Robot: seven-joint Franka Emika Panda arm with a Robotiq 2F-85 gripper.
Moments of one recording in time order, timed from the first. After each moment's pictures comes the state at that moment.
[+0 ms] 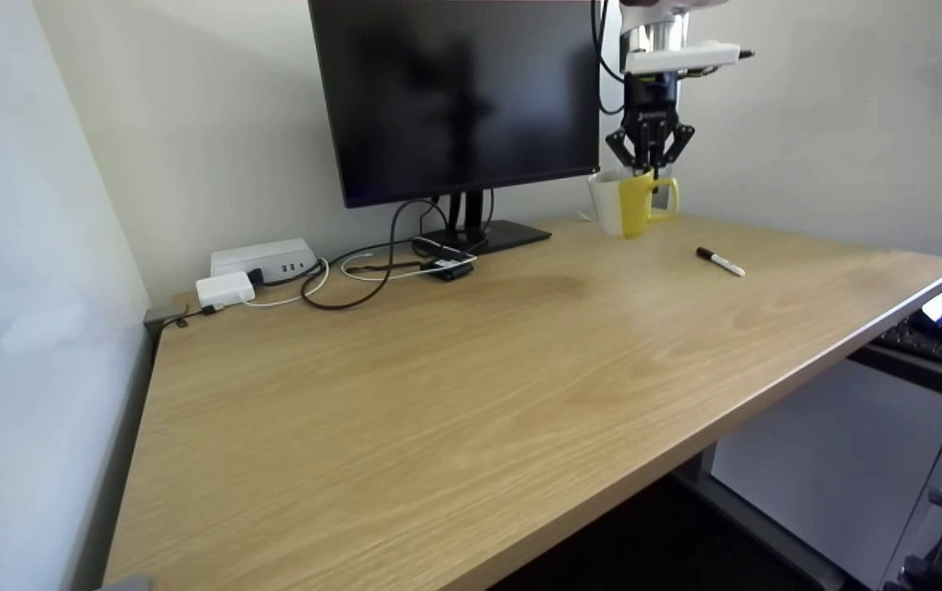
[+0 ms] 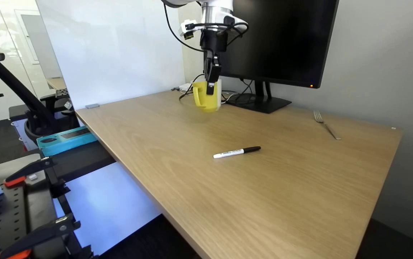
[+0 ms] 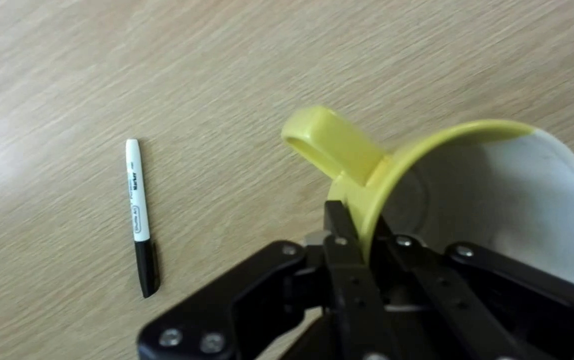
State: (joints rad) arm -0.03 0.54 -0.09 -1.69 0.09 2.10 0.38
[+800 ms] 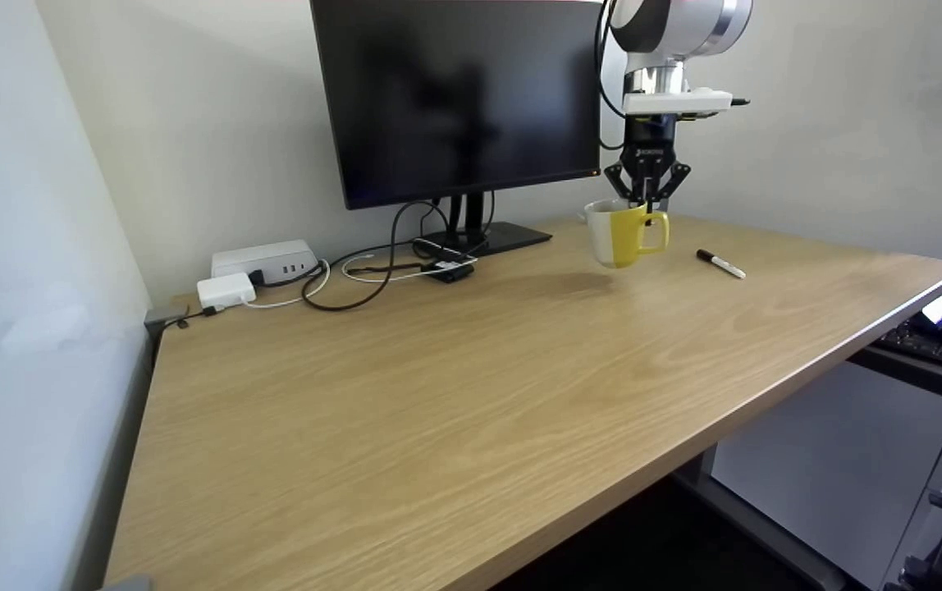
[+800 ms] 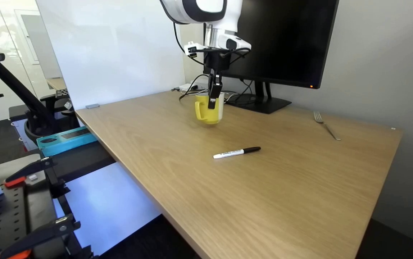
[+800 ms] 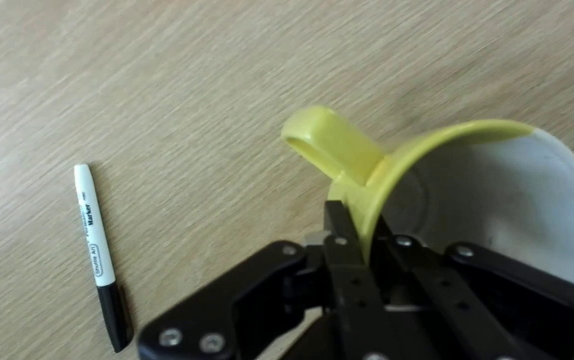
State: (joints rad) arm -0.05 0.62 -0.09 -1.69 0.19 2.18 0.38
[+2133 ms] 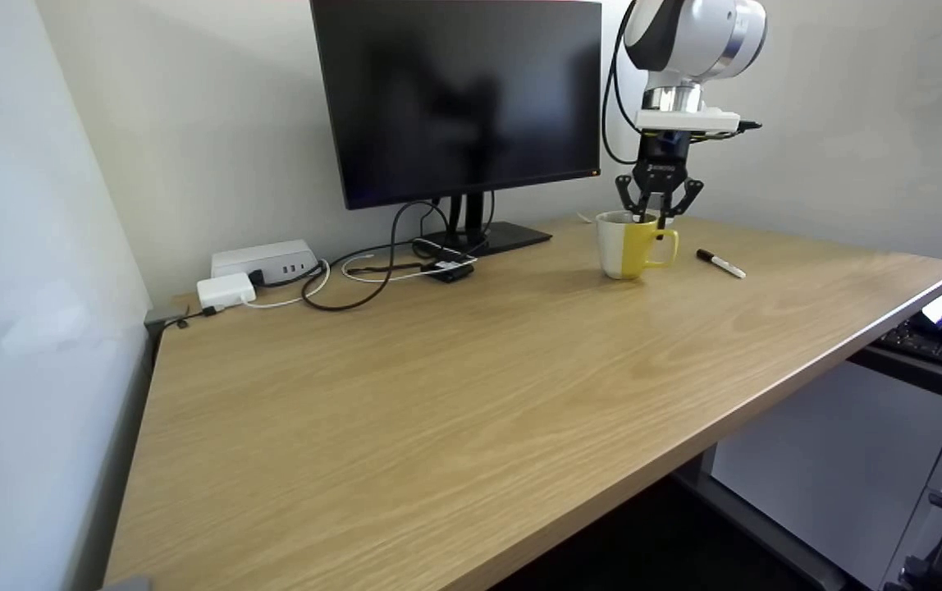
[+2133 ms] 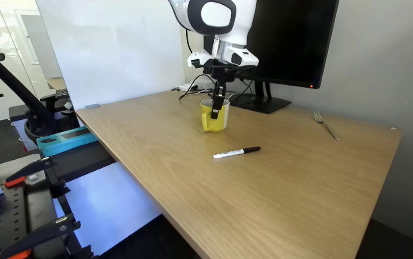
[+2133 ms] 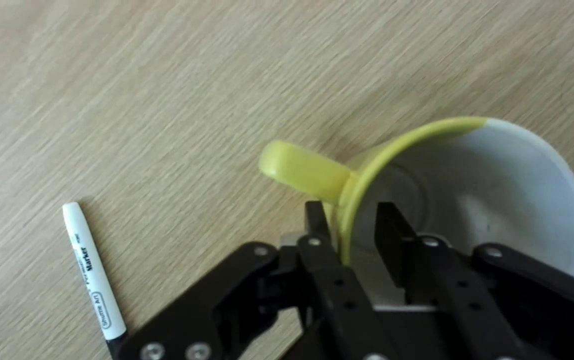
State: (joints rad) arm -0.10 0.67 -0.09 -1.69 0.31 2.21 0.38
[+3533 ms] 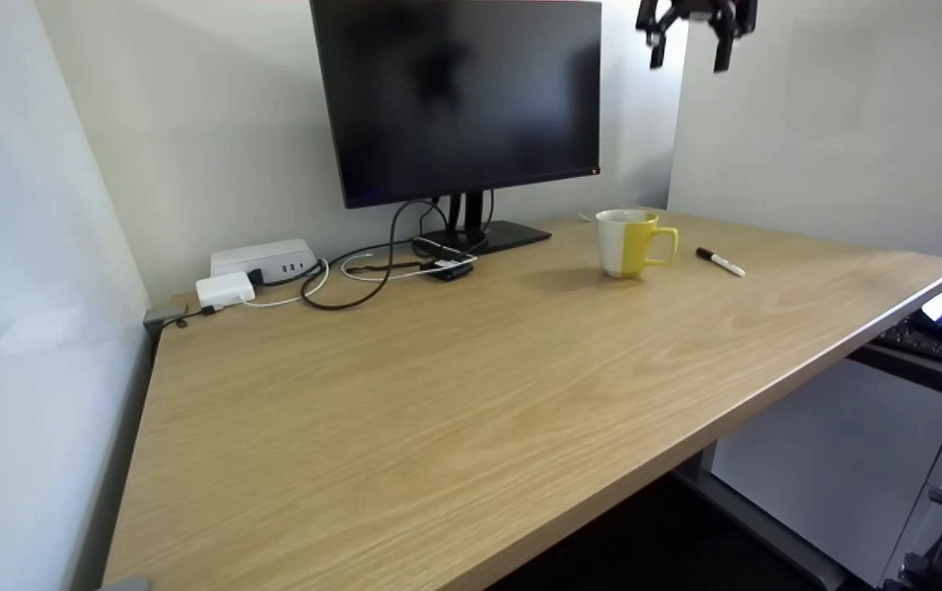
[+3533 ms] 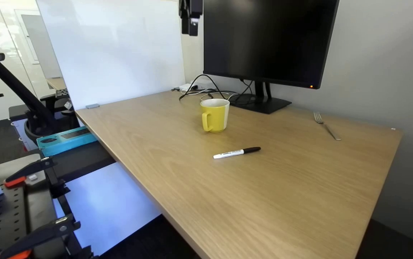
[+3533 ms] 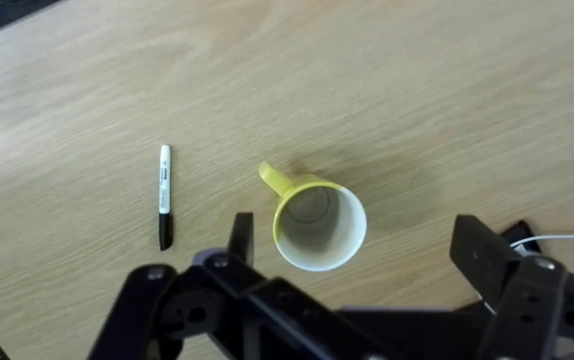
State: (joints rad) arm -0.04 0.11 -0.07 -1.90 0.11 1.97 0.23
